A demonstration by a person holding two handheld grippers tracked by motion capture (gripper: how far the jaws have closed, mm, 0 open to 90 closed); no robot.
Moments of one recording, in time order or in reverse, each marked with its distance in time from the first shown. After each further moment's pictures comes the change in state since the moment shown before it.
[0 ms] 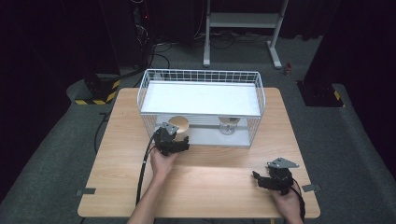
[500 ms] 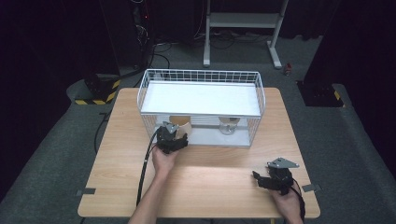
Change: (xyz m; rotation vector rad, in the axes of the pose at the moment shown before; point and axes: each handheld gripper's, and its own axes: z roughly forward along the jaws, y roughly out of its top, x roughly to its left) left arm 0.002 0.000 0.012 0.002 0.021 -0.009; right arm 0.000 0.000 0.000 0.000 0.001 0.001
